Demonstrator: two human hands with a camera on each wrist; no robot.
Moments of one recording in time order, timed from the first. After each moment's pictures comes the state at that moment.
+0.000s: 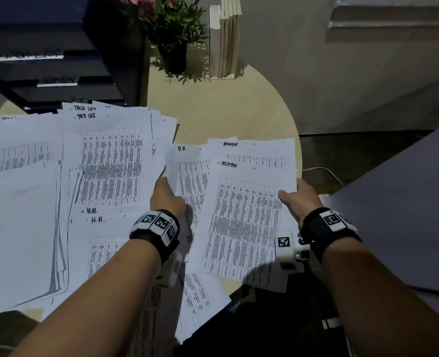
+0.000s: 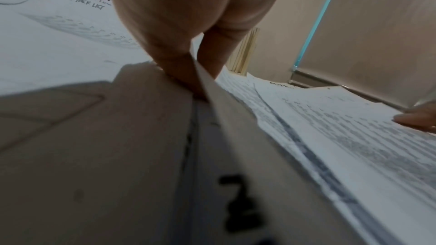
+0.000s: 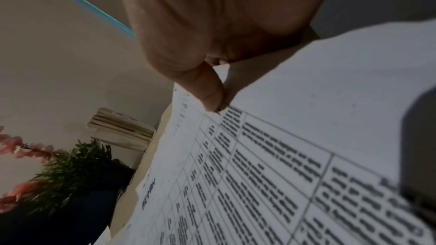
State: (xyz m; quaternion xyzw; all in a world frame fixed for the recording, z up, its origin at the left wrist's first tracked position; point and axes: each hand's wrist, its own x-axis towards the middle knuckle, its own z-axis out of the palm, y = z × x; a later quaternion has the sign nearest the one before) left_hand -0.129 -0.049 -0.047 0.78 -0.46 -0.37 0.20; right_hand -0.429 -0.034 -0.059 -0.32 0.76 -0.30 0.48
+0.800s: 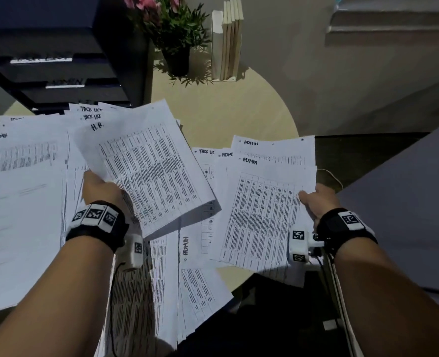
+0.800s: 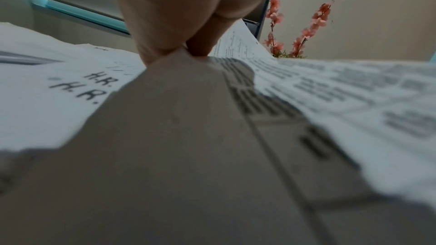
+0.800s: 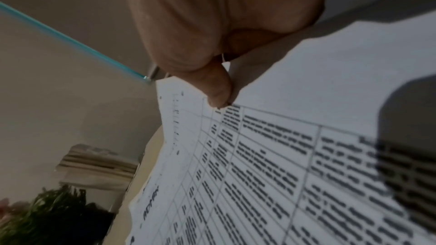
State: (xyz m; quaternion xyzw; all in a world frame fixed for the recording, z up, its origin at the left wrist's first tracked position) left_hand -0.021 -0.061 -0.017 0.84 -0.34 -0.25 0.34; right_hand -0.457 -0.021 -0.047 -0.27 0.82 -0.31 0.41
